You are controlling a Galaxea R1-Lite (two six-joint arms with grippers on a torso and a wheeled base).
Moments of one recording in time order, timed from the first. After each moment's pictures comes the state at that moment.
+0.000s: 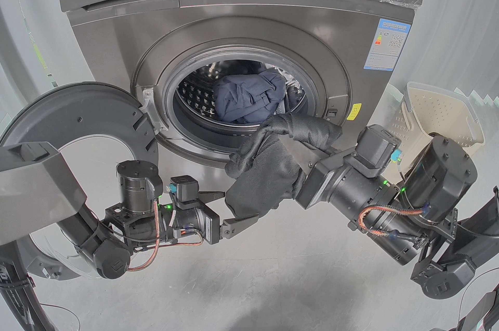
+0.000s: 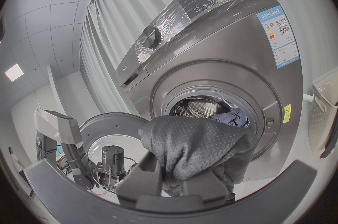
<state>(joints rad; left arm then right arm) -0.49 2.03 -0.60 -1.15 -0.44 -0.07 0.87 1.78 -0.62 -1.39 -0.19 0.21</state>
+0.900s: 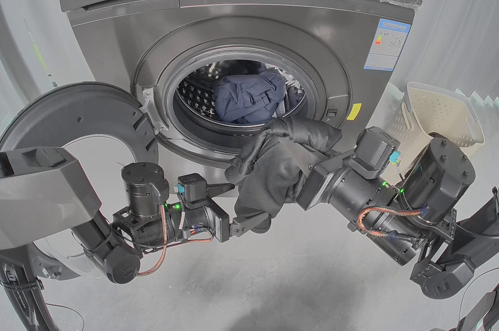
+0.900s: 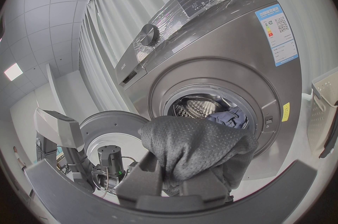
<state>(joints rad) -0.52 2.08 -0.61 -1.30 -0.43 -0.05 0.87 1.79 -0.62 -1.39 -0.19 0.21</state>
